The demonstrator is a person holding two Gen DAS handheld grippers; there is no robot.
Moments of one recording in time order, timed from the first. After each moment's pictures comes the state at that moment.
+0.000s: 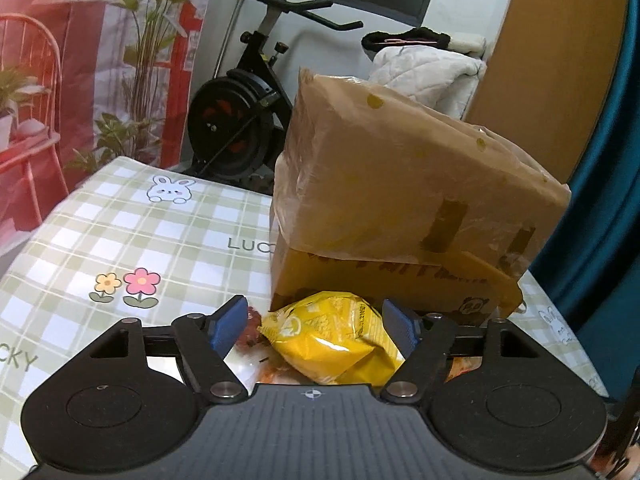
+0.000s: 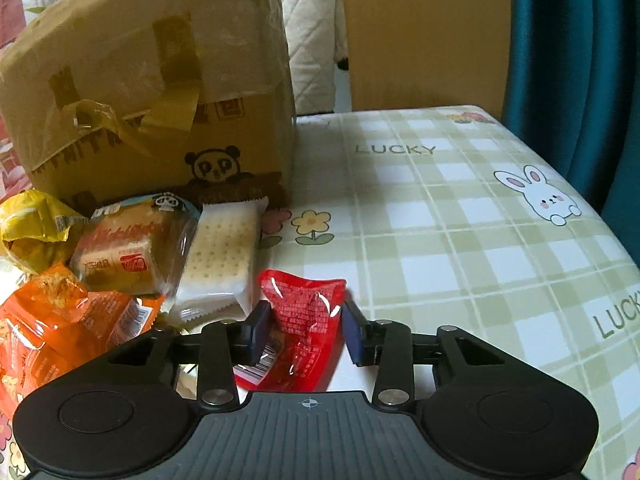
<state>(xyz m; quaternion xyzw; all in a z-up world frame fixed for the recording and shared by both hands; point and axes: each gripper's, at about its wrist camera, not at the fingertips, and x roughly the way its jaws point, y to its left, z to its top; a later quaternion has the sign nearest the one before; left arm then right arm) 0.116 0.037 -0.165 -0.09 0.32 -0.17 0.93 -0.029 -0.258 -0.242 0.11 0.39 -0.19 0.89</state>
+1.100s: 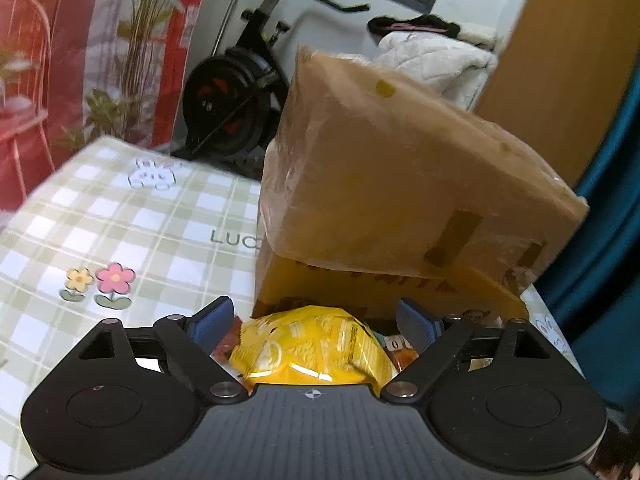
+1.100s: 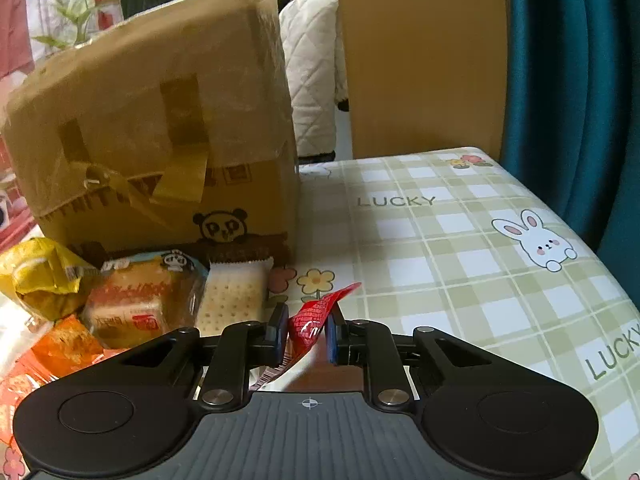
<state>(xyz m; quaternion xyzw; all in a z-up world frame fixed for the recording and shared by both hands) 0.156 0.027 -0.173 -0.12 0.35 -0.18 0.91 -0.022 -0.262 -0.218 0.10 0.34 -0.20 0.91</state>
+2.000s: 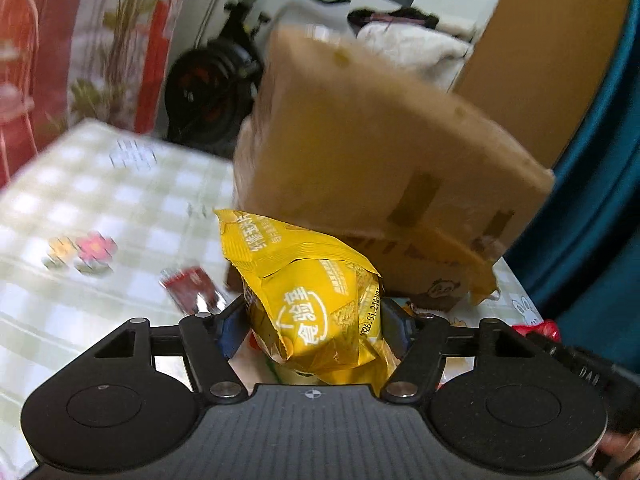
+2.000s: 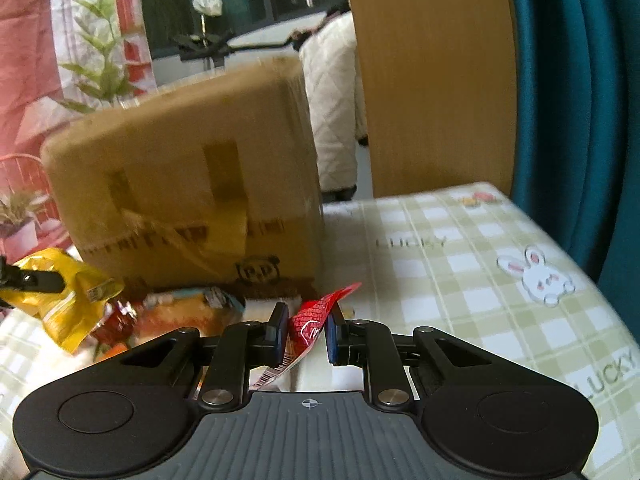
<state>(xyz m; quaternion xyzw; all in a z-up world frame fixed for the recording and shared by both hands) 0.108 0.026 -0.168 -0.11 0.34 -0.21 0.91 -0.039 -0.250 -0.178 0.10 0.29 -0.16 0.94</state>
